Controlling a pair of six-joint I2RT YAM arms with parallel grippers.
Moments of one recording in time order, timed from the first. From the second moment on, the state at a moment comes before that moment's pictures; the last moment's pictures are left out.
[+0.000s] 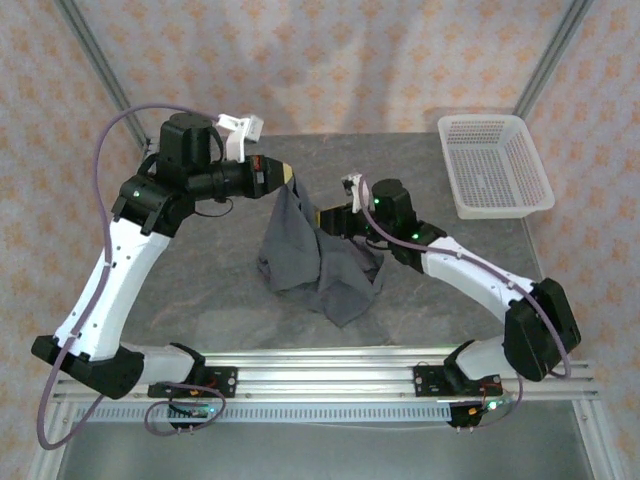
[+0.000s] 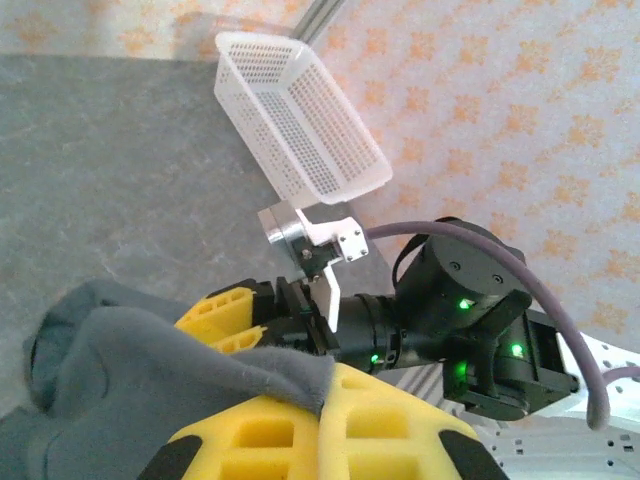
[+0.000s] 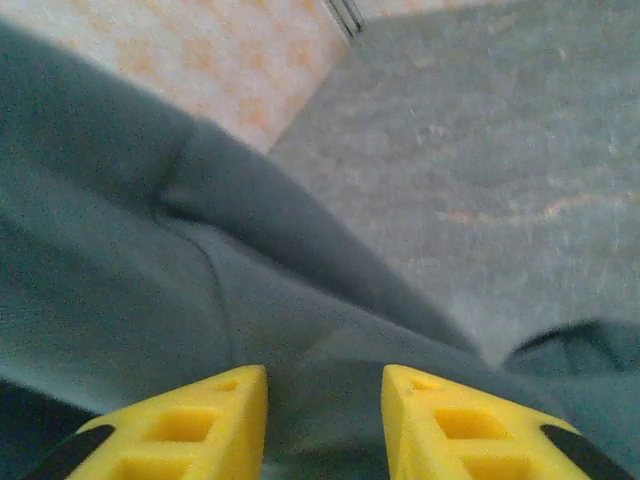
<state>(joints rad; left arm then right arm) -0.37 1.31 1.70 -0.88 0.55 -0.47 0.63 1.37 0.97 0.00 -0.41 0.43</state>
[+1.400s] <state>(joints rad) -0.36 1.34 1.66 -1.04 0.59 -0.43 0.83 1.47 1.08 0.00 0.27 0.20</state>
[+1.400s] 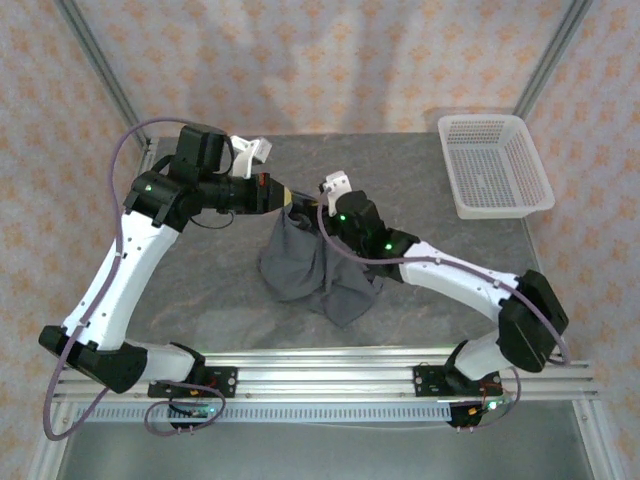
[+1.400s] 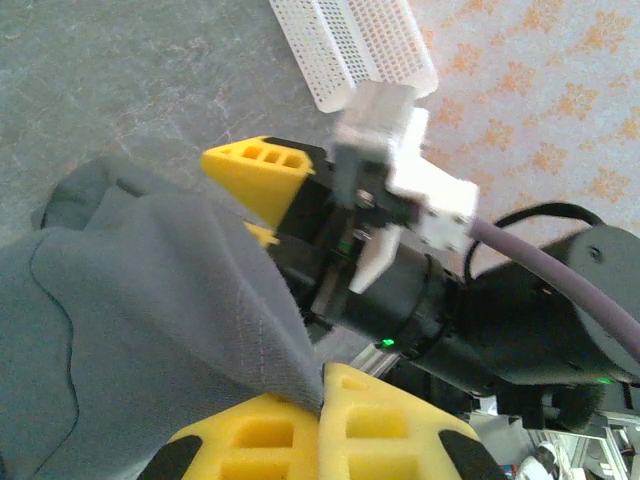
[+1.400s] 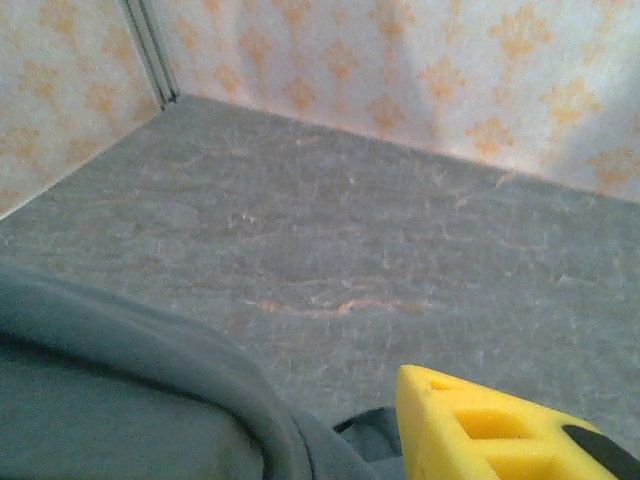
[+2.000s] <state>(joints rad) -0.31 1.38 1.54 -1.18 0.22 -0.28 0.74 1.20 0.98 -0.12 -0.19 0.53</state>
